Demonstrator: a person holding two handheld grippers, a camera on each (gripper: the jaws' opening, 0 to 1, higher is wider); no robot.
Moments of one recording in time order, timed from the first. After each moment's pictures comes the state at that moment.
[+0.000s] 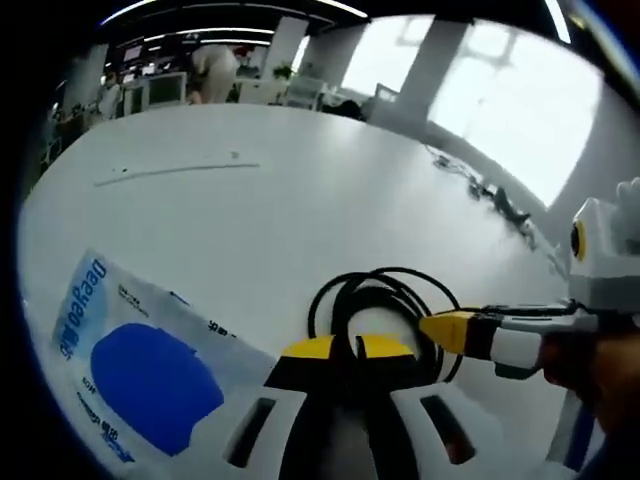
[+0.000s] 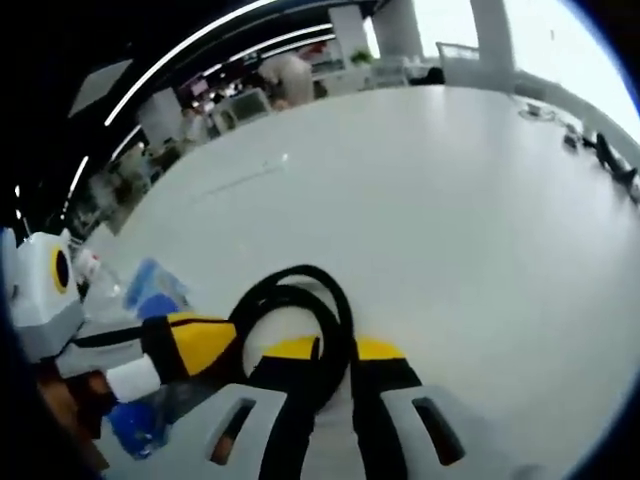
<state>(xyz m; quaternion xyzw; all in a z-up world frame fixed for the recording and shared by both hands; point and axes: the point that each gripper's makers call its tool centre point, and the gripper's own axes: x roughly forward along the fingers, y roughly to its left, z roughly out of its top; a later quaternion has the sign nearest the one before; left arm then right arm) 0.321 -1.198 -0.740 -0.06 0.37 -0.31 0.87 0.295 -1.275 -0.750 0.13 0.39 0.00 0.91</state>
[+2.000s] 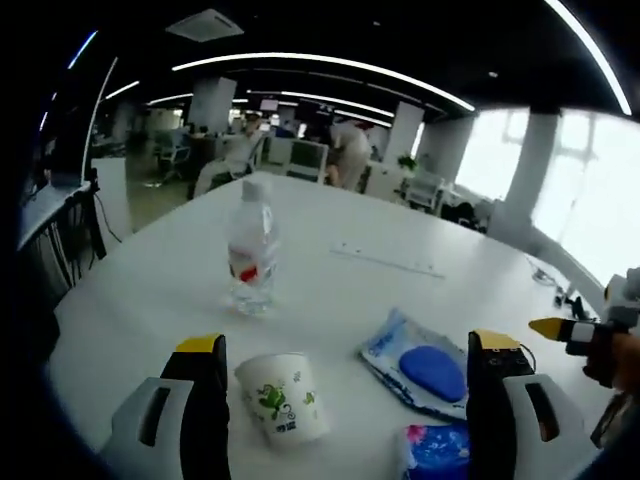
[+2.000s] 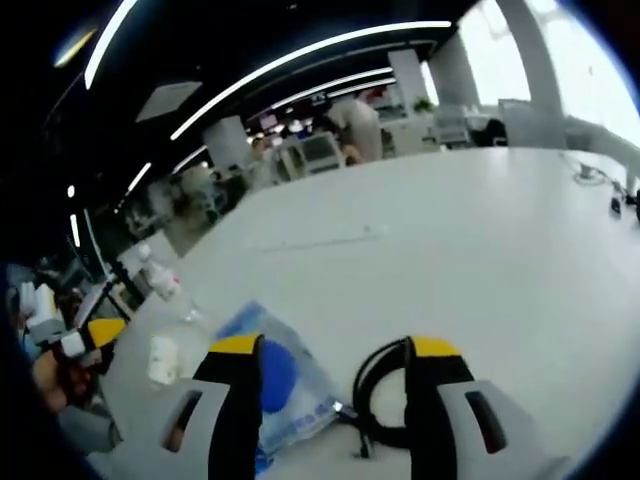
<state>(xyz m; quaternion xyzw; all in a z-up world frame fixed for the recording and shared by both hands) 0.297 -0.897 -0.645 -0.13 0.24 -0.05 0.96 0.317 -1.183 -0.657 0.13 0.28 0.13 0.94</state>
